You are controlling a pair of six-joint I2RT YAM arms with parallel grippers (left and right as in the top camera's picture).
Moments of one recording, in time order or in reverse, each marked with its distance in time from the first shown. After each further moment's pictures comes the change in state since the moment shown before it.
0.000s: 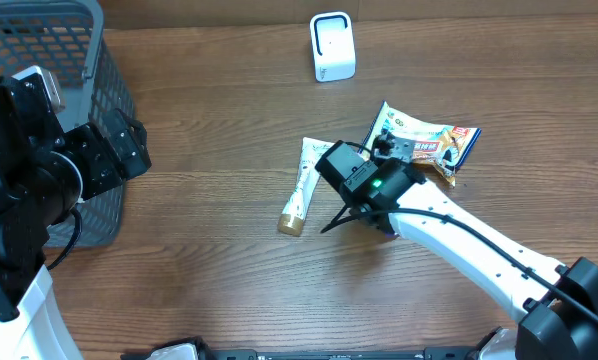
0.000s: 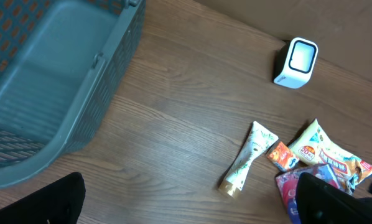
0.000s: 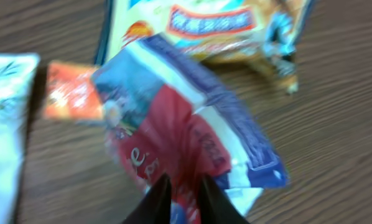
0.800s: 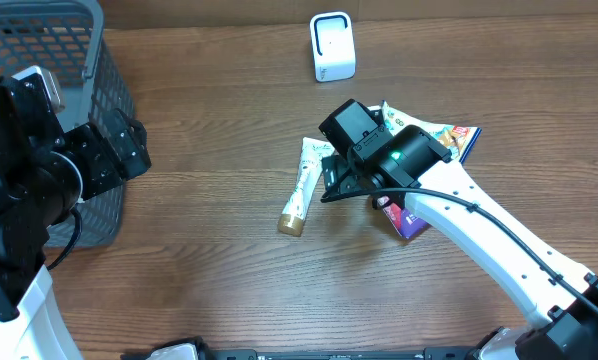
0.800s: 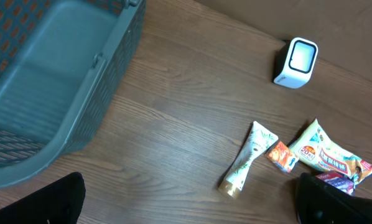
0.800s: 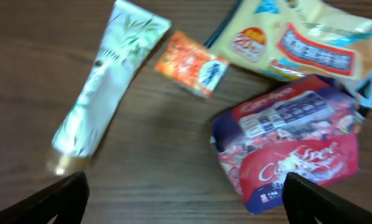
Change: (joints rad) left arm 0.000 0.000 0.000 0.000 0.000 0.000; right arm -0.056 0.002 0.255 -0.104 -0.343 -0.494
